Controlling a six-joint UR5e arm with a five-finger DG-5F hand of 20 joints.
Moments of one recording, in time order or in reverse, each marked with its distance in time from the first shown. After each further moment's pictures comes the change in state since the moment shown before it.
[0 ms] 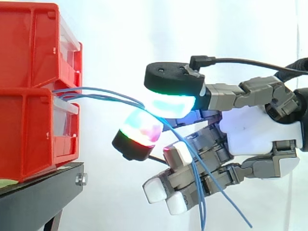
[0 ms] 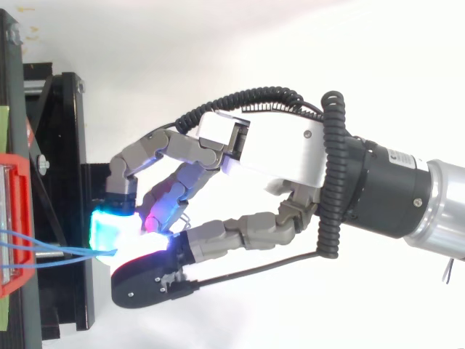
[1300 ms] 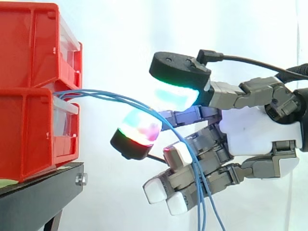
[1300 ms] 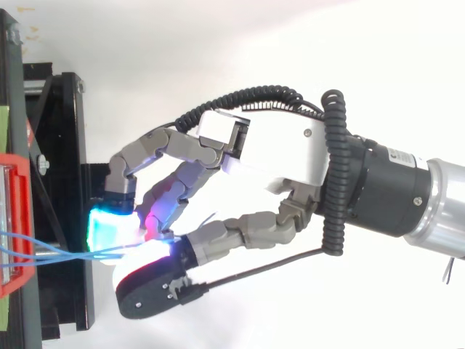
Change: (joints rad) arm -0.001 0.000 0.000 0.000 -0.001 0.000
